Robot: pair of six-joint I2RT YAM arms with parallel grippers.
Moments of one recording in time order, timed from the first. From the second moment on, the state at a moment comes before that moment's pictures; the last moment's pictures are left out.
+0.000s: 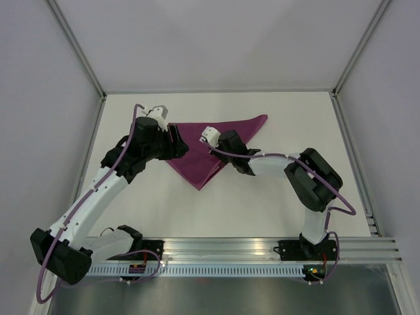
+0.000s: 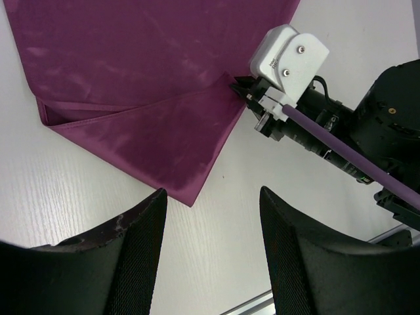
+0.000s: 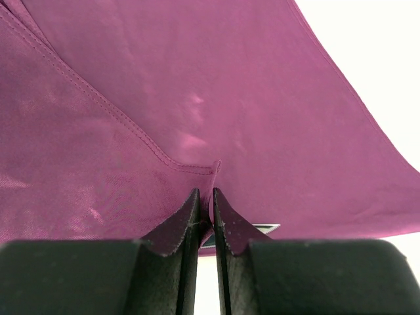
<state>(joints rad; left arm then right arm) -0.47 1.10 1.10 -0.59 0.04 -0.48 0.72 1.88 1.07 0.20 0.11 -0.37</state>
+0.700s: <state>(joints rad) -0.47 1.25 1.00 -0.45 0.09 -0.48 0.67 1.87 1.05 0.21 0.11 -0.37</state>
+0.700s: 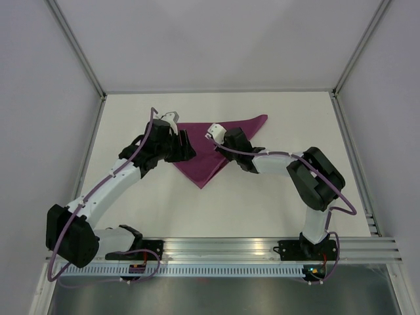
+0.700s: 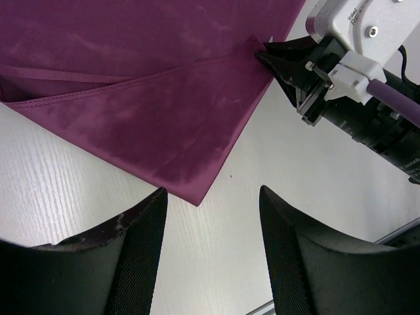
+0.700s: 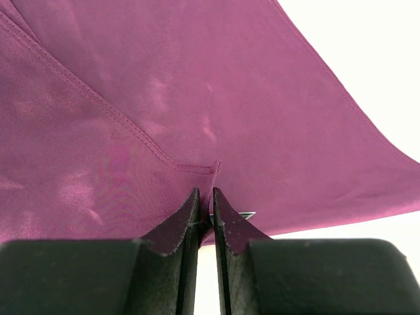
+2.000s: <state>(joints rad) -0.47 1.33 0.96 -0.33 0.16 -0.48 0.07 2.16 1.67 -0.36 -0.30 0.13</state>
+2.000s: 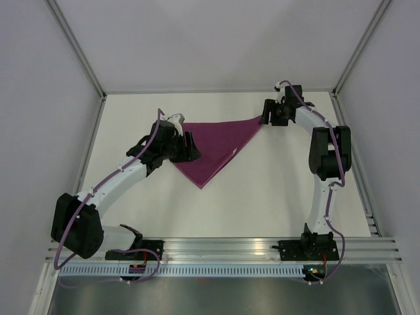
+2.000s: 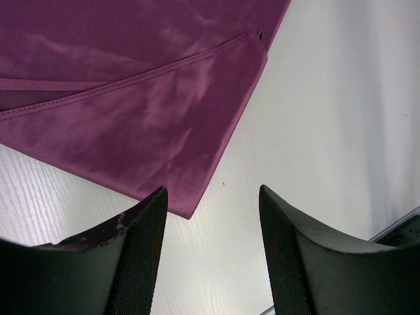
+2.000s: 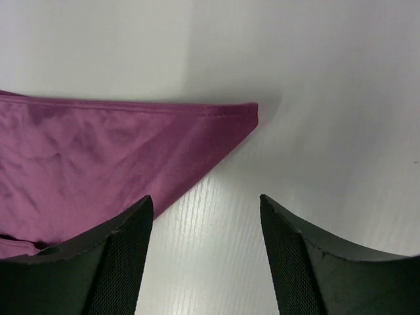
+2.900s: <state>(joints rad) -0.47 1.33 0.94 -0.32 0.17 -0.48 0.00 2.36 1.77 -0.23 -0.52 0.45</state>
